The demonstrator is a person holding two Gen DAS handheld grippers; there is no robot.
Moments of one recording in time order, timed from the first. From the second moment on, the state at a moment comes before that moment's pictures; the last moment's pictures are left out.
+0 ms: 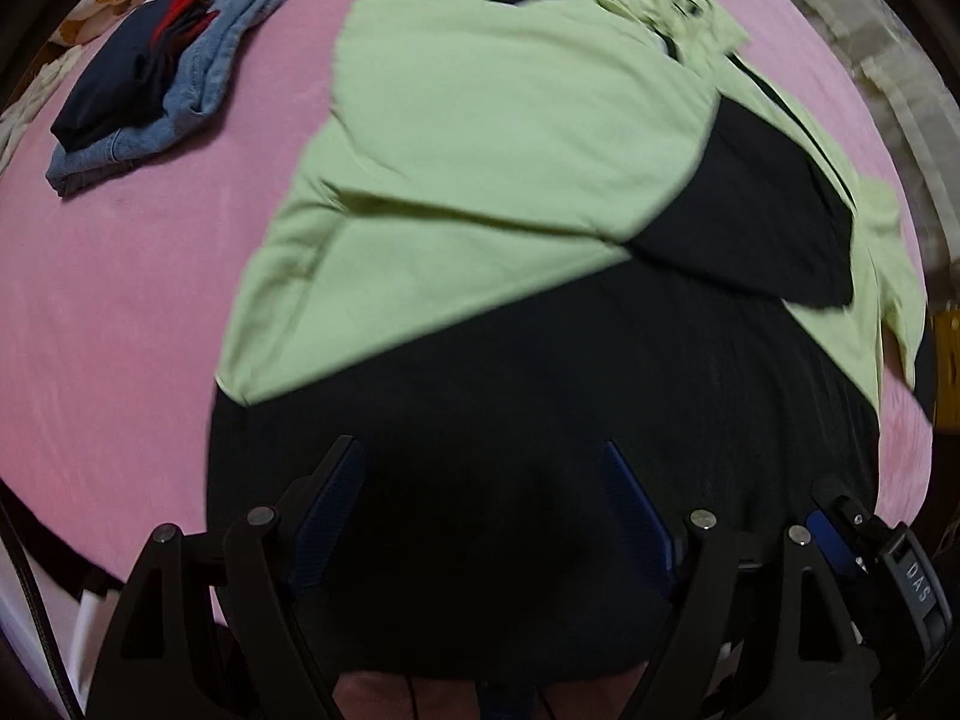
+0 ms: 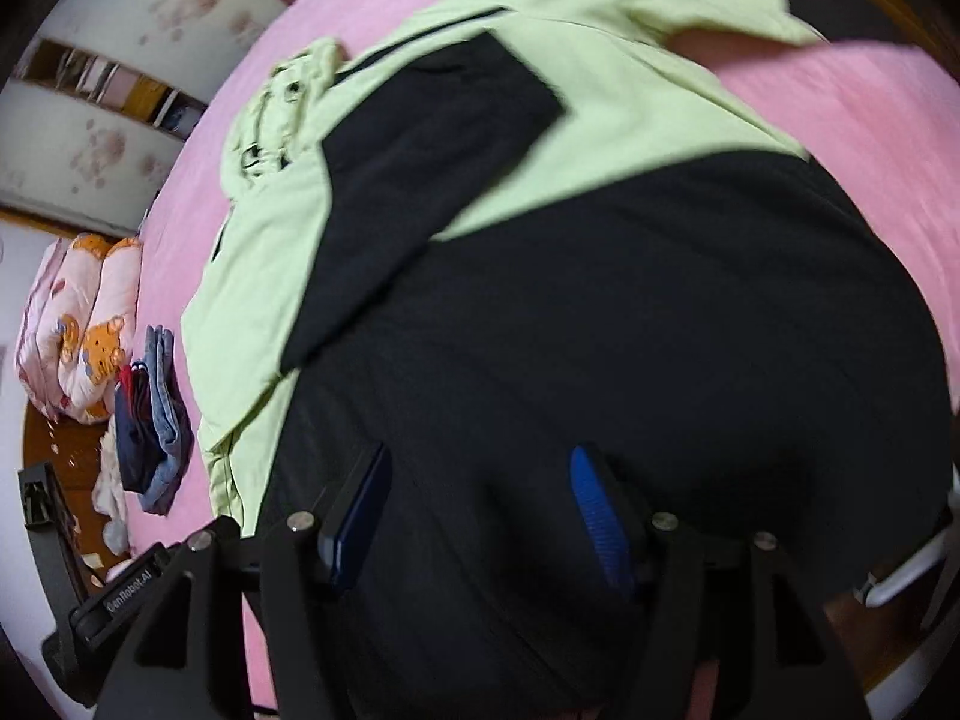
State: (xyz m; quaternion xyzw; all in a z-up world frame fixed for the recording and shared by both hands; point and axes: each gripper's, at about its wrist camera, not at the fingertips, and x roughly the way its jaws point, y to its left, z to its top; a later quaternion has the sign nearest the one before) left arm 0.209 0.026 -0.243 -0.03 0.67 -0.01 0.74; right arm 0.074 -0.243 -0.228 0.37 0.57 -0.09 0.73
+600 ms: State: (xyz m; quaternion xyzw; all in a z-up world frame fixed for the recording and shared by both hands) left arm 0.150 -0.174 -0.182 -0.03 0.67 -0.02 0.74; right arm 0.008 -0.504 -0.195 0.49 0.52 -0.14 0.69
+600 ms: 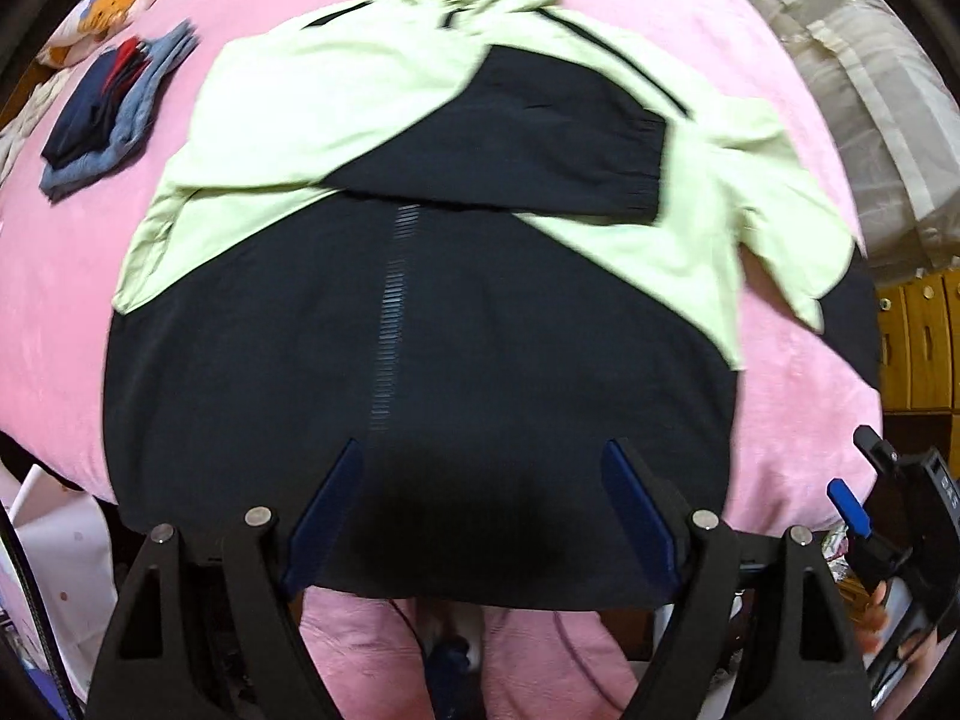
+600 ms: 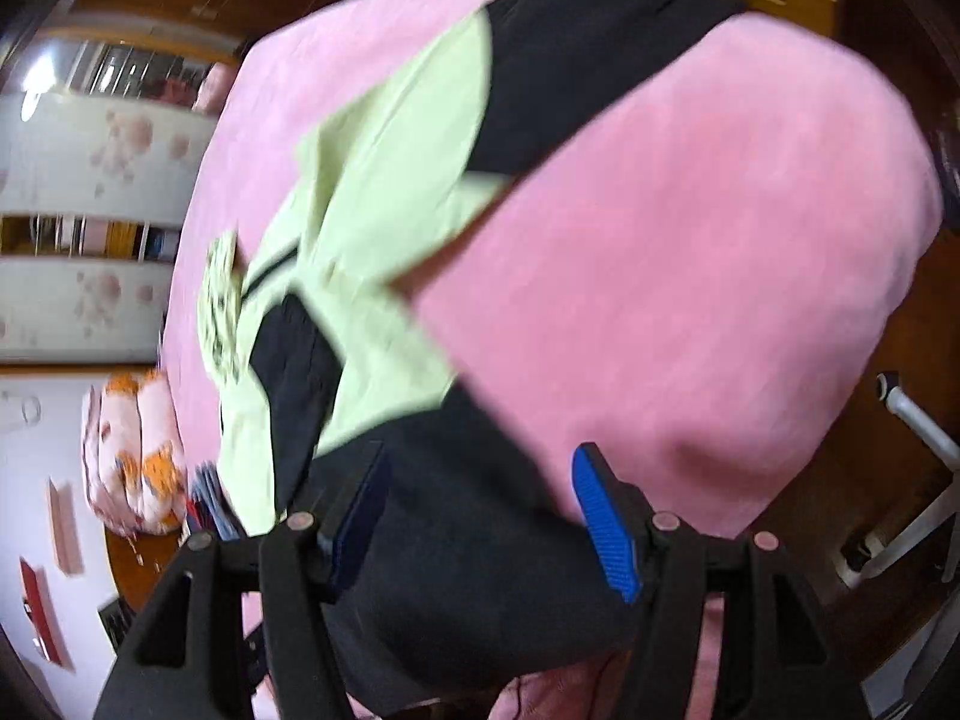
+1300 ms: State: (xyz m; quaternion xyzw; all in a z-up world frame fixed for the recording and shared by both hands) left arm 0.164 -0.276 -0.196 0.02 0.68 -0.03 0.73; right arm 0.022 -0.728 -0.280 0.59 0.36 -0.29 0.66
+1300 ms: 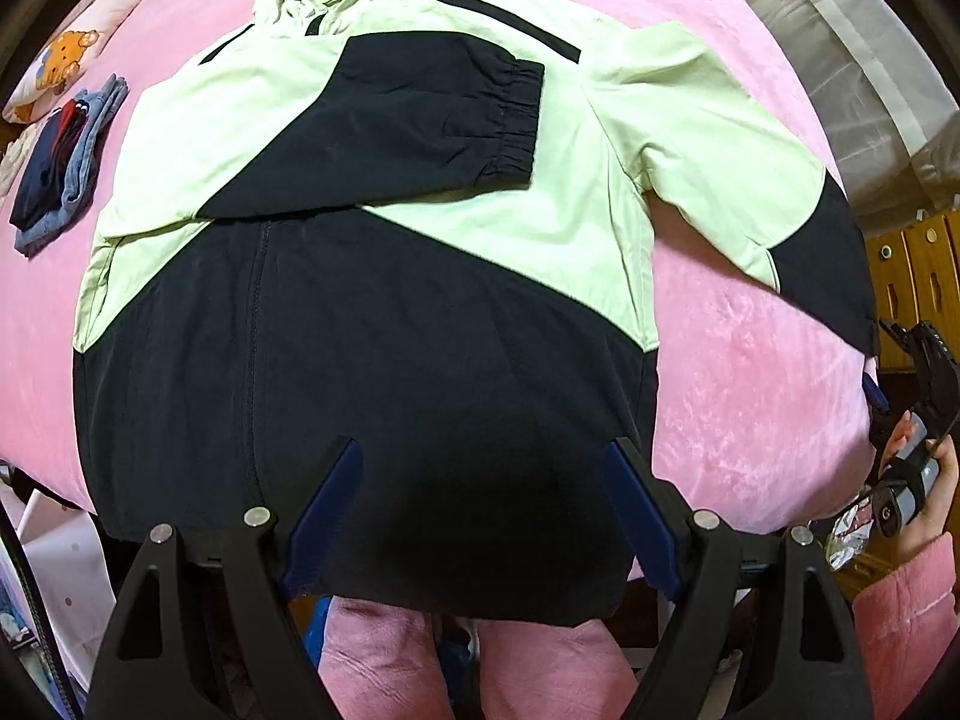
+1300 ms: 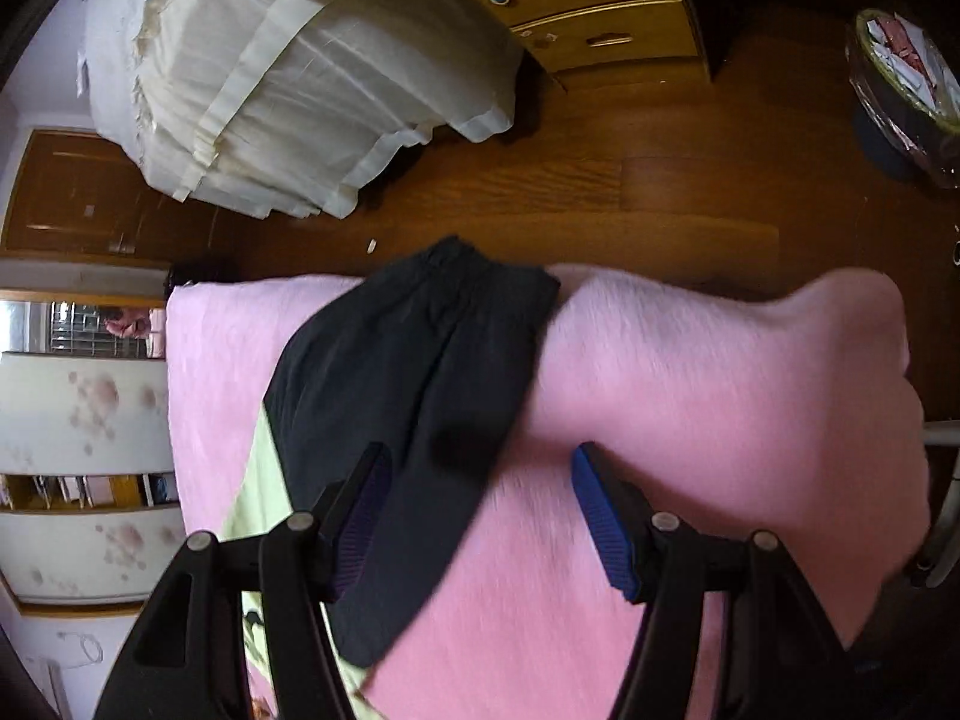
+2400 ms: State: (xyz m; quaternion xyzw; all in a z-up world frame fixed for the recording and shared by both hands) left arm 0.216 -0.053 -0.155 -0.02 0.59 0.06 0.81; right arm 0.177 -0.491 -0.030 0.23 0.23 -0.09 0.94
